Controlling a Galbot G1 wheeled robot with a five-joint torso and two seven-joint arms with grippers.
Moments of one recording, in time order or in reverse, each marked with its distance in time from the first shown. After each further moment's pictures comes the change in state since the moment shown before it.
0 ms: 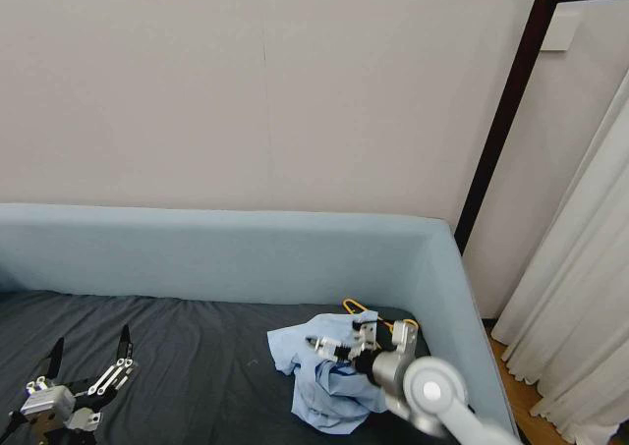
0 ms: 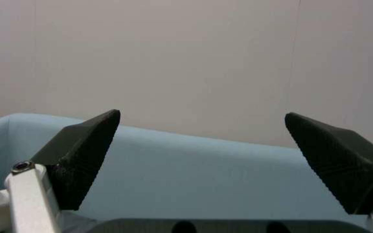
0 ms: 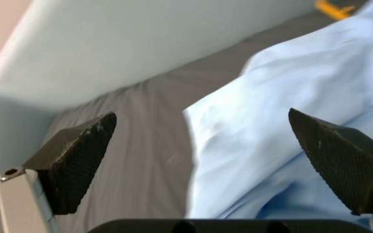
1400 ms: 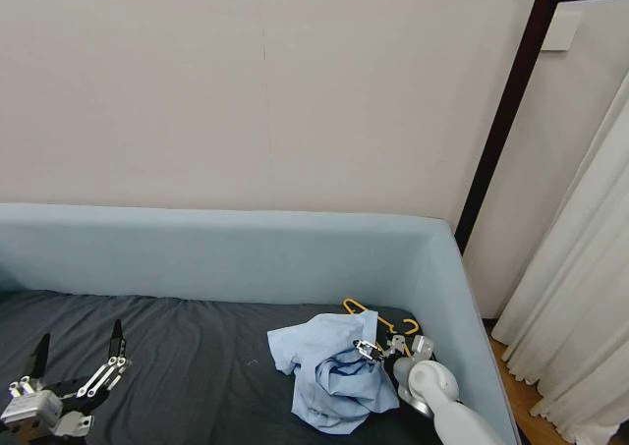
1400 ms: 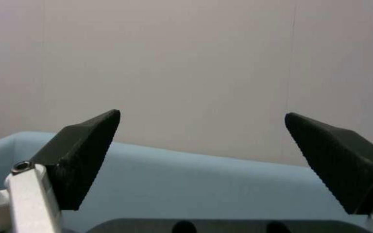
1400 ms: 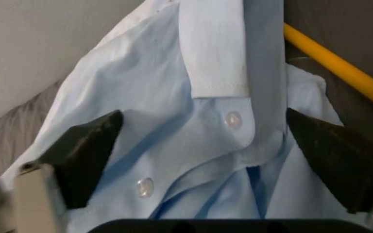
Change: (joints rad) left arm 0.051 -0.026 -0.025 -0.078 0.015 -0.024 -0.002; right arm 0.022 0.167 0.116 -0.518 -0.314 0.030 -0.268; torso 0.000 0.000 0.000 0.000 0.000
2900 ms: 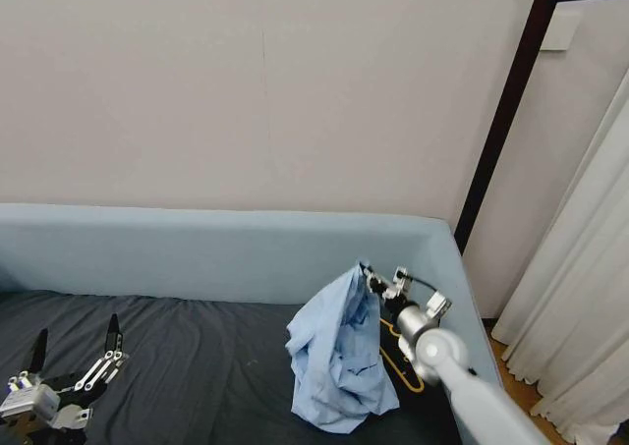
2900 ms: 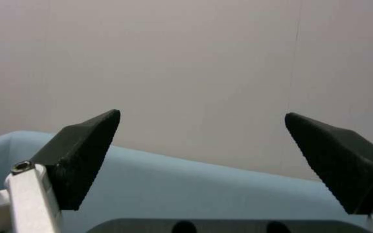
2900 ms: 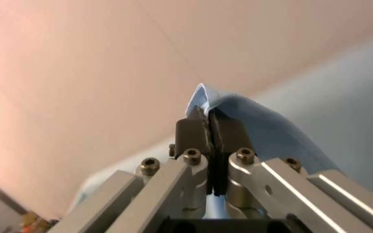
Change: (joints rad) left arm -0.044 0.010 0.006 0.014 -0.040 -0.003 -0.004; right arm 0.149 -0.215 -0.103 0.407 0.197 0.401 -0.247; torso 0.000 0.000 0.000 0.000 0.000
